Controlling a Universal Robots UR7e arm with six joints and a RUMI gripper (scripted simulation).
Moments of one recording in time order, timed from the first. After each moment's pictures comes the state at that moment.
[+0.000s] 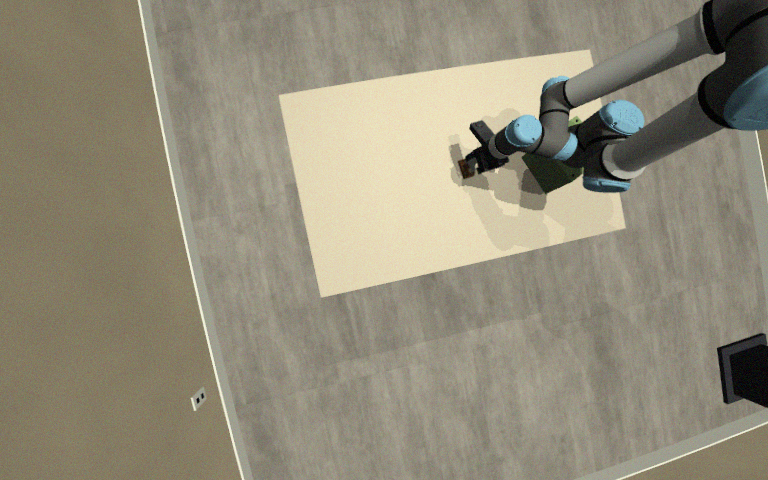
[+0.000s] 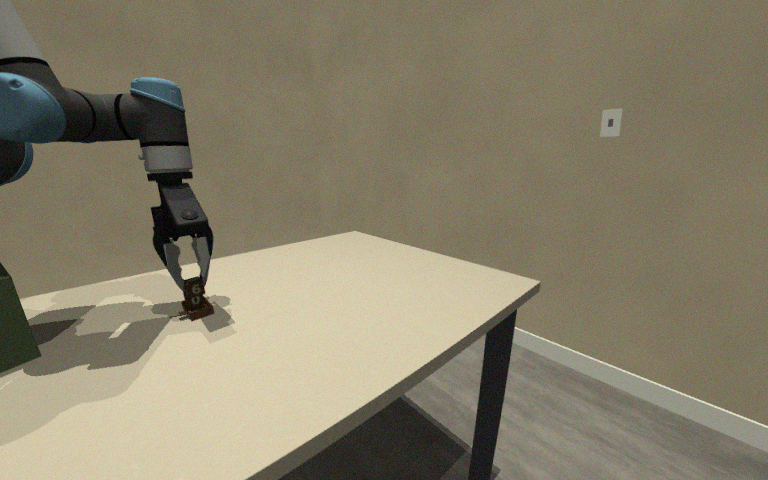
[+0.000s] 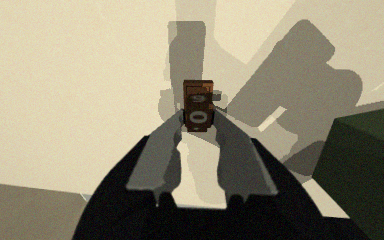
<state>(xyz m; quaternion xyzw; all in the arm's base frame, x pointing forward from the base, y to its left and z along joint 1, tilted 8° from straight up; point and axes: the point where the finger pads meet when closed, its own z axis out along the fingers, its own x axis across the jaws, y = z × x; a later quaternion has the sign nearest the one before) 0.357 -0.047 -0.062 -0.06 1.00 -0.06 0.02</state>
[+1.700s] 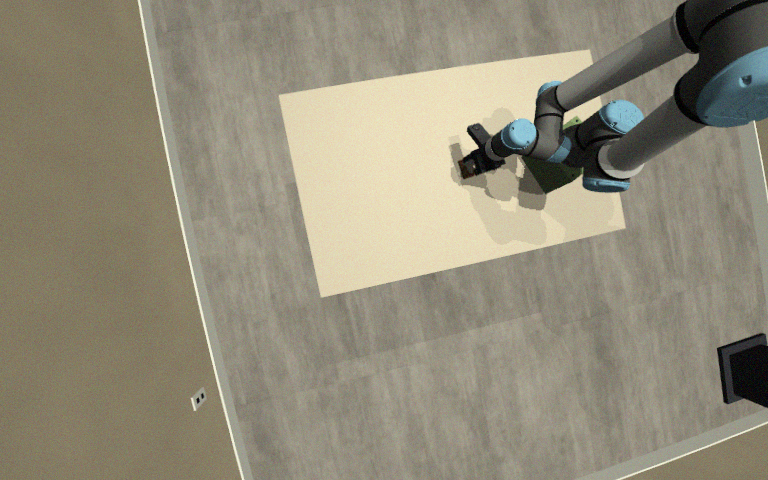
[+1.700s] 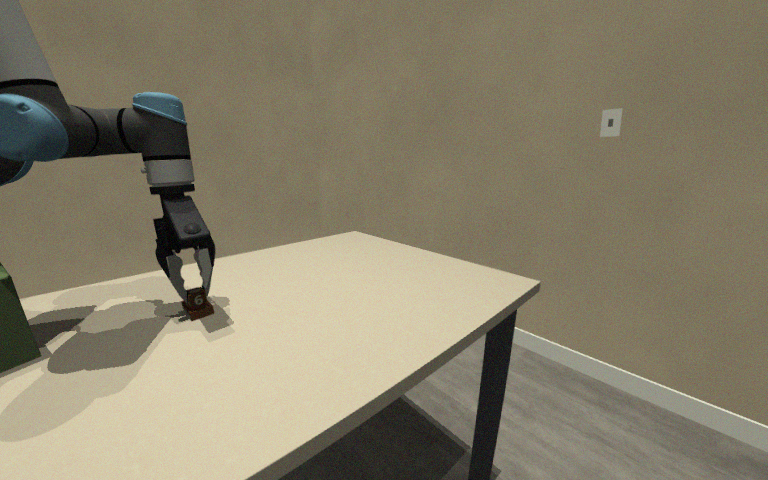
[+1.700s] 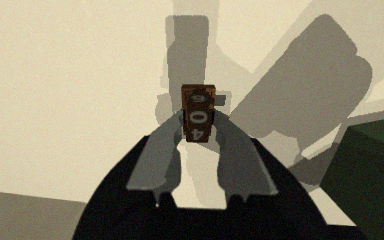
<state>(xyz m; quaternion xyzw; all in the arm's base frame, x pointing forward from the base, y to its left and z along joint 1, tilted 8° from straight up) 0.358 -0.049 -0.085 -0.06 1.00 -0.06 0.02</state>
